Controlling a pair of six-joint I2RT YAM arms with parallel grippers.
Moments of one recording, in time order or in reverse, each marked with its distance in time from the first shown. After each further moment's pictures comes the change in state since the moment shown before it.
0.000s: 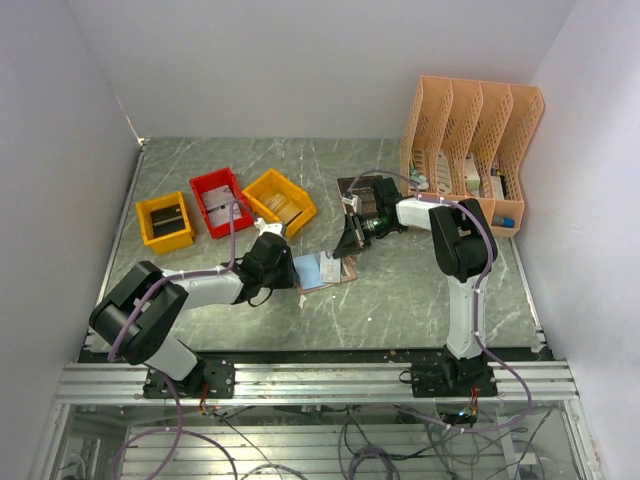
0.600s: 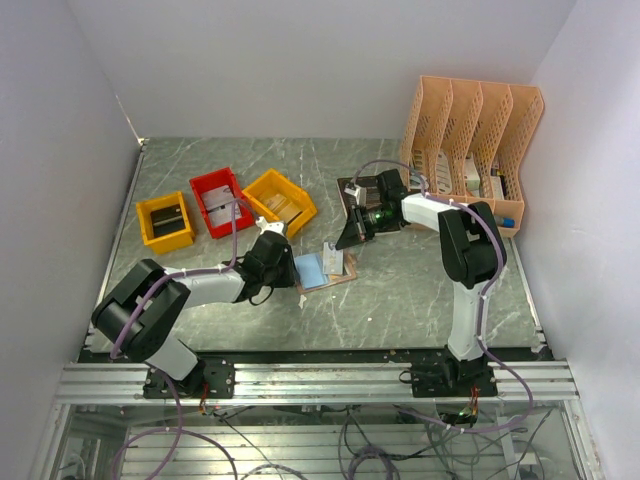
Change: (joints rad) left arm 0.000 0.017 0.015 0.000 0.000 0.012; right arm -0.007 -0.084 -0.006 0.010 0.124 0.026
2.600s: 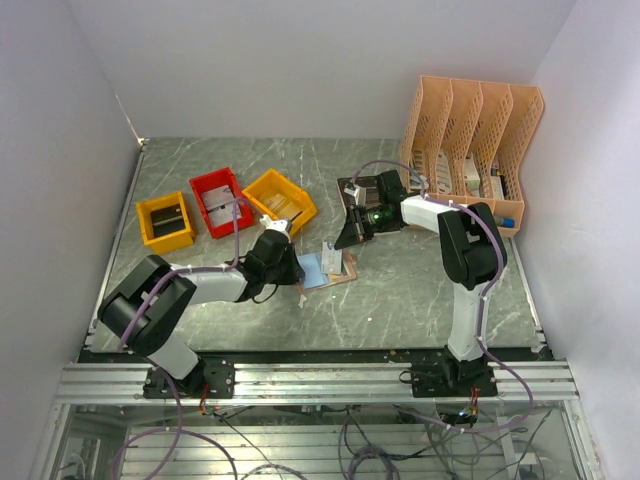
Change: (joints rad) left arm -0.002 0.035 0.000 0.103 0.063 -0.006; right arm 0.008 -0.011 -0.019 0.049 0.027 0.031
